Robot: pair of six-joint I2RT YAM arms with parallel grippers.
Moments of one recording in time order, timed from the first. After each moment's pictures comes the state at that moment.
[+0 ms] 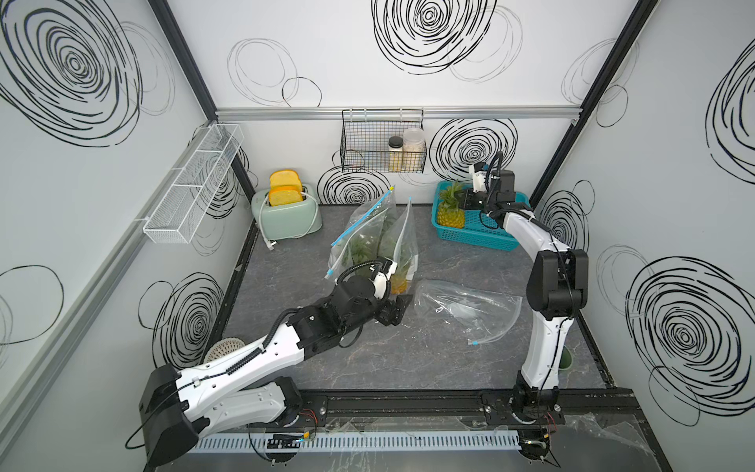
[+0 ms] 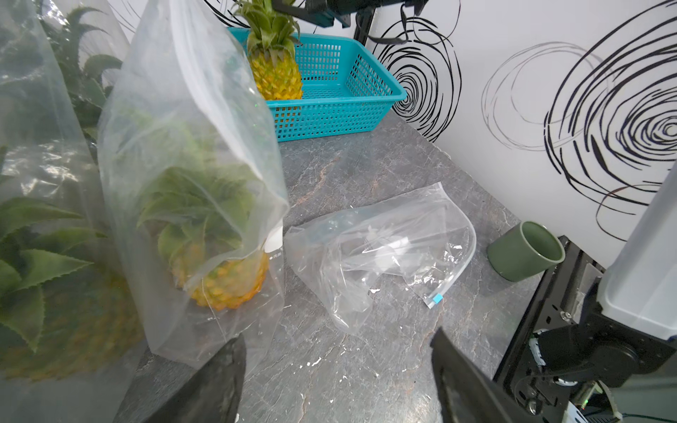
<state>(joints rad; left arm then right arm) -0.91 1.06 0.82 -0.21 -0.10 -0.33 0.08 2.07 1.75 -0.17 -0.46 0.20</state>
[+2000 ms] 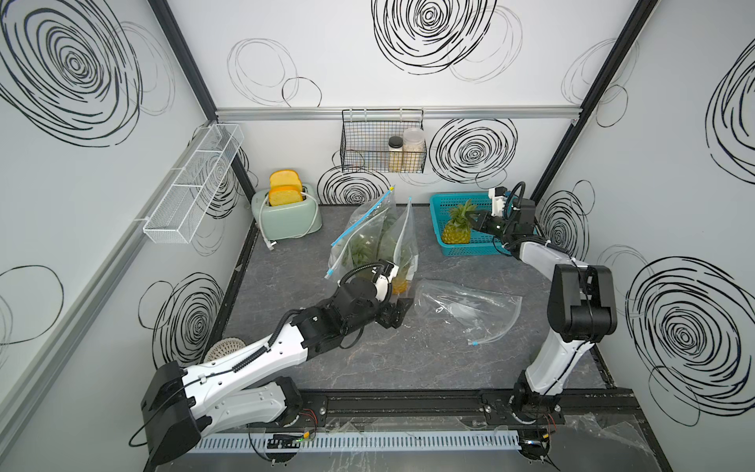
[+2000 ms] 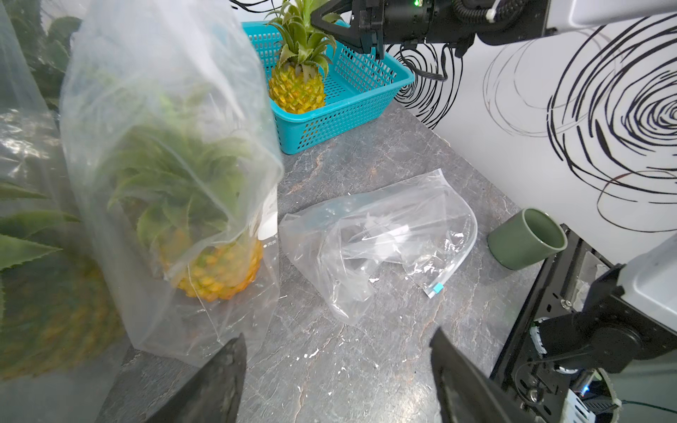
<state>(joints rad) -0.90 1.07 0.79 -0.19 -0.07 -0.34 -0.01 1.84 1.25 0.21 -0.64 0.44</state>
